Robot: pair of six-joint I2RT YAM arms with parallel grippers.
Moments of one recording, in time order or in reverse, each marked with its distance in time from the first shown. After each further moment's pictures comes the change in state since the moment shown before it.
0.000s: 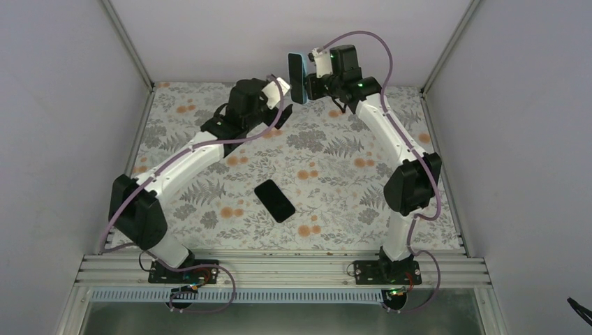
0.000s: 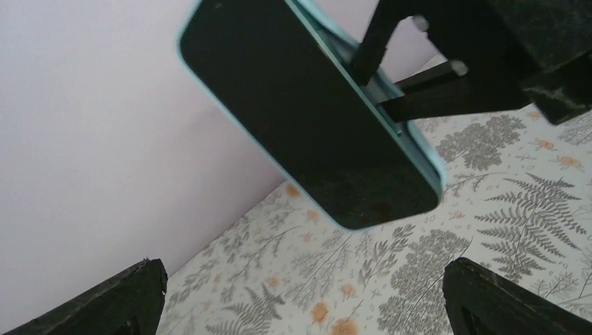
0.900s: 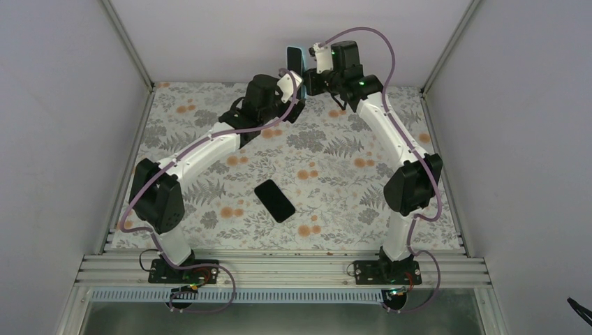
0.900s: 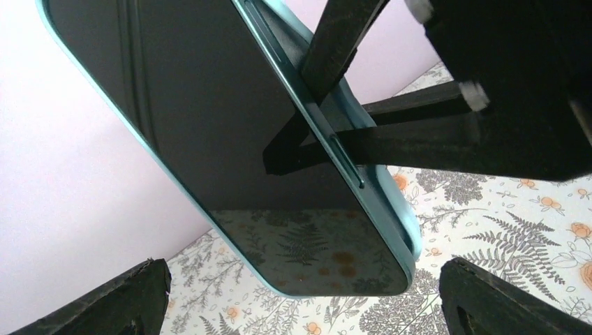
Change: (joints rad) left arm -0.033 0.190 0.156 0.035 0.013 -0.106; right arm 0.002 0.001 0.036 0.014 -0.015 0.041
